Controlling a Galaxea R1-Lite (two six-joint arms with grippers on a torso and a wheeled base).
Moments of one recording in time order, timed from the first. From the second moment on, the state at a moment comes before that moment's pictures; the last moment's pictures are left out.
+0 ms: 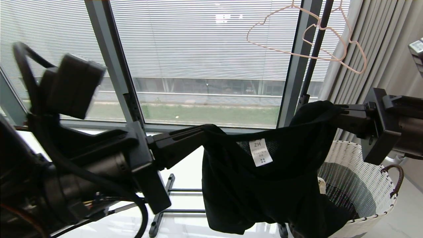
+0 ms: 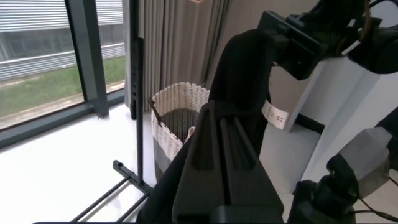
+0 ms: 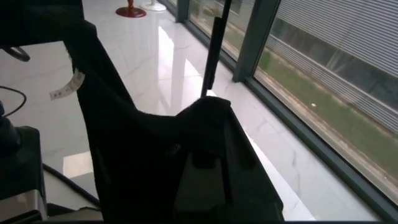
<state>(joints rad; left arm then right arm) -0.80 1.31 -0.63 -0.75 -0.23 -0.12 0.60 1.30 -0.84 -0.47 0.55 -0.11</state>
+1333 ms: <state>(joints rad) -0.61 1.17 -0.94 -0.21 -0.23 0.09 0.62 1.41 -1.02 -0.48 0.57 -0.11</state>
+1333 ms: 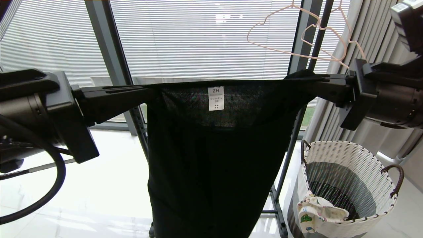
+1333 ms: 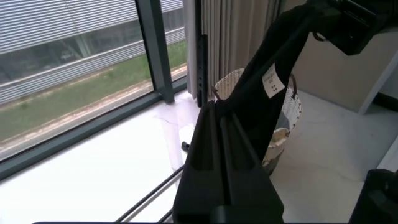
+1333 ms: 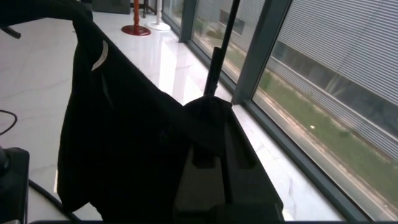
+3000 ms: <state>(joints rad) -0.68 1.43 -1.18 -0.21 -0.30 0.11 0.62 1.18 -0.87 -0.34 0.57 -0.14</state>
